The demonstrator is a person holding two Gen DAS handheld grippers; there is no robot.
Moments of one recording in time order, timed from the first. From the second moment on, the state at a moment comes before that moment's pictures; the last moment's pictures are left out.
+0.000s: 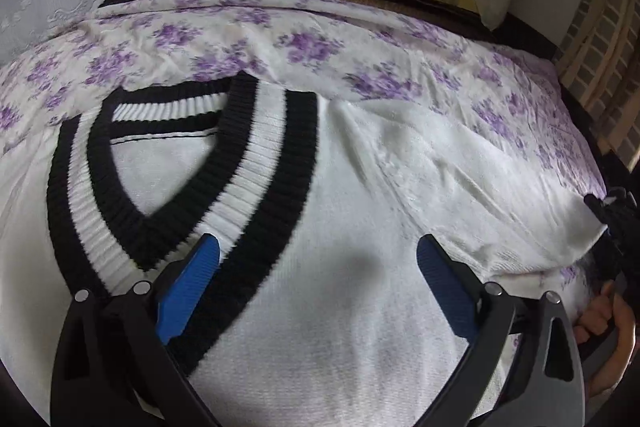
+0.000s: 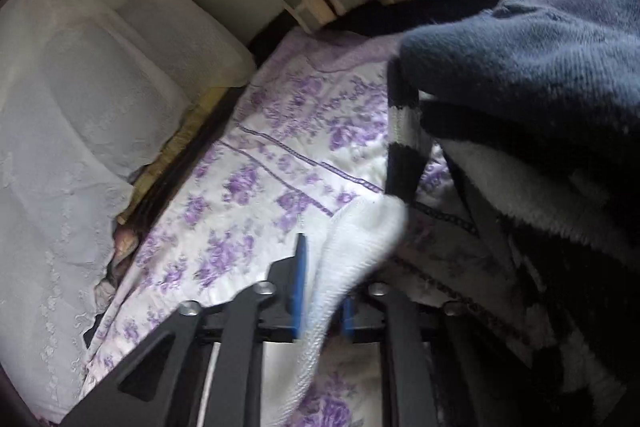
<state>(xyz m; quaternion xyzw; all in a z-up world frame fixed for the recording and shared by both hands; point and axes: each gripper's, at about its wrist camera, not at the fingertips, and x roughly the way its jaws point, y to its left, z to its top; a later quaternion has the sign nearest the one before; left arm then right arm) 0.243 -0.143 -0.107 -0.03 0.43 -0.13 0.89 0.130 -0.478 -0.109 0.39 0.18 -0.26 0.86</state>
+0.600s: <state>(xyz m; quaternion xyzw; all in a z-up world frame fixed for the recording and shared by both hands) 0.249 -0.124 -0.098 -0.02 0.46 -0.13 0.88 0.133 -0.478 -0.107 0.40 0.17 -0.22 0.87</state>
